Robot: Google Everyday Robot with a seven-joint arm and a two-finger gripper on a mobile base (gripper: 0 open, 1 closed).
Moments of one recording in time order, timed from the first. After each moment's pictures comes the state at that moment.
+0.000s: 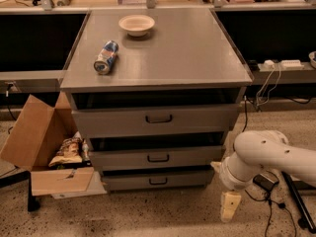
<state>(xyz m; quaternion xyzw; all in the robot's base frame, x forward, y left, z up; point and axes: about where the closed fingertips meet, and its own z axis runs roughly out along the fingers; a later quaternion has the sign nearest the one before) 0.437 -0.220 0.536 -0.68 0.73 0.08 0.08</state>
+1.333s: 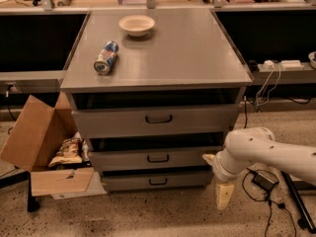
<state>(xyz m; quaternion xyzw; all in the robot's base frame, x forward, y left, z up) 0.483 -0.215 0.507 -0.73 0.67 0.05 0.10</state>
